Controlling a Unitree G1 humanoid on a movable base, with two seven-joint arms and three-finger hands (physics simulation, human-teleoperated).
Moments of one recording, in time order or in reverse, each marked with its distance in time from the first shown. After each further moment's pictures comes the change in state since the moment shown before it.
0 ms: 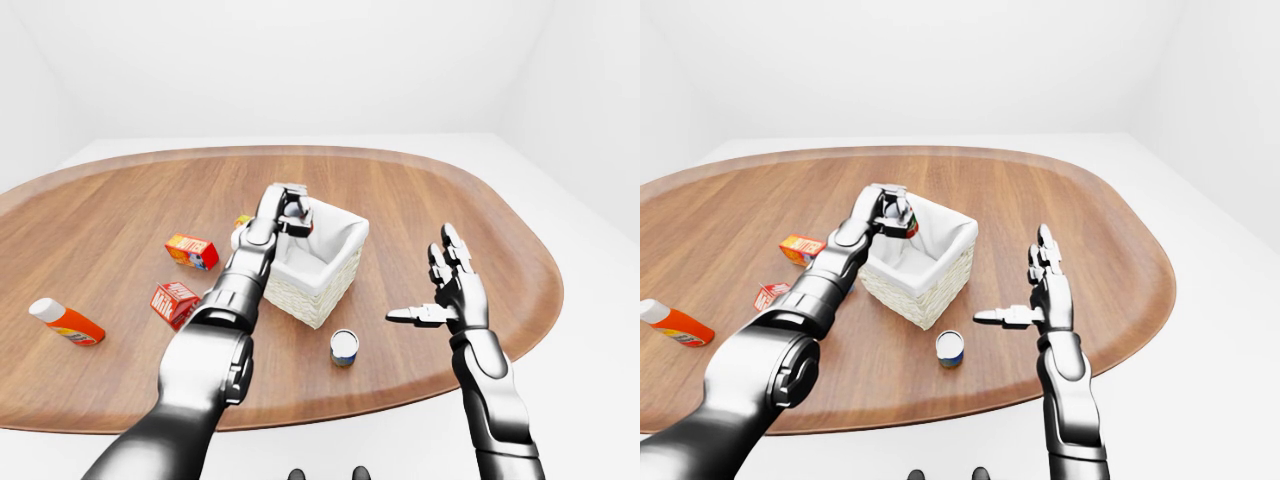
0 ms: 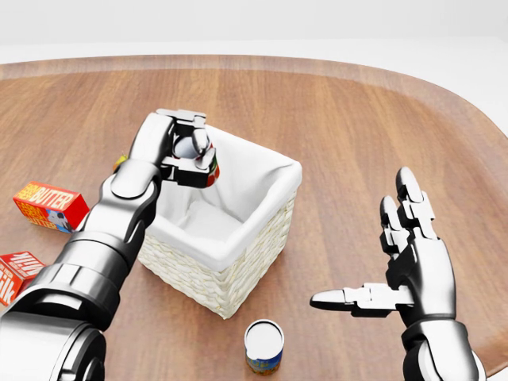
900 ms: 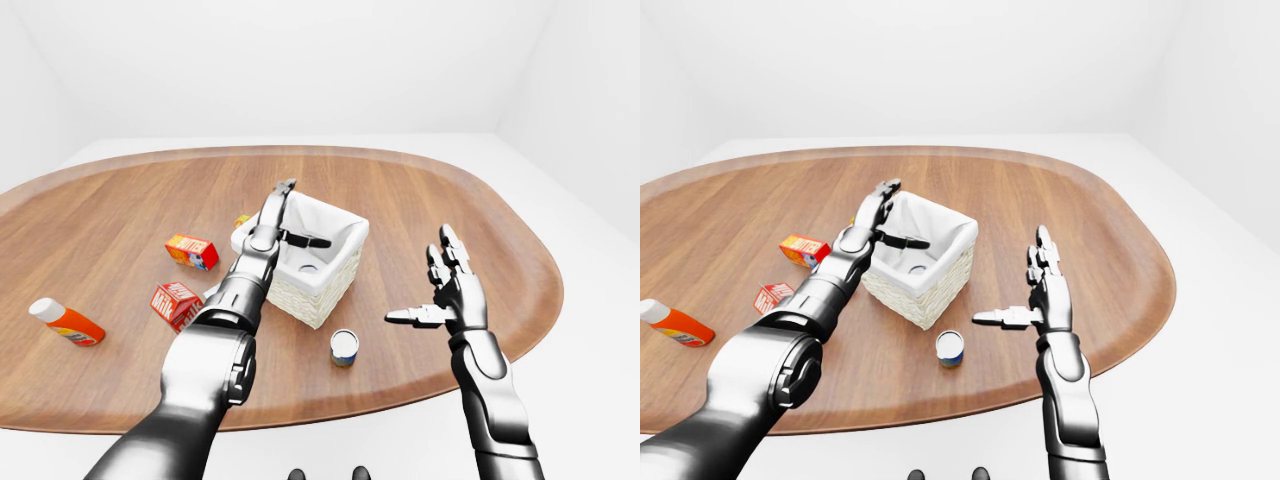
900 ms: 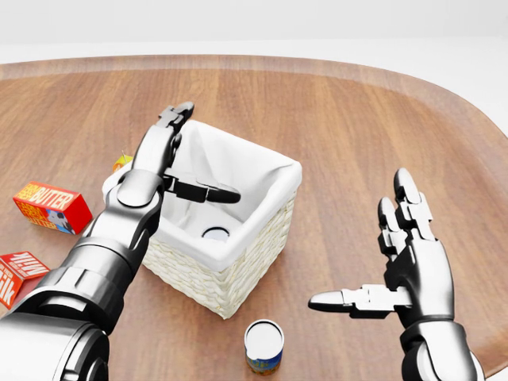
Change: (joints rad) left arm -0.002 -0.015 0.016 0.066 0.057 0.000 0.056; right arm 0.005 0.003 0.006 -0.001 0.000 0.000 0.002
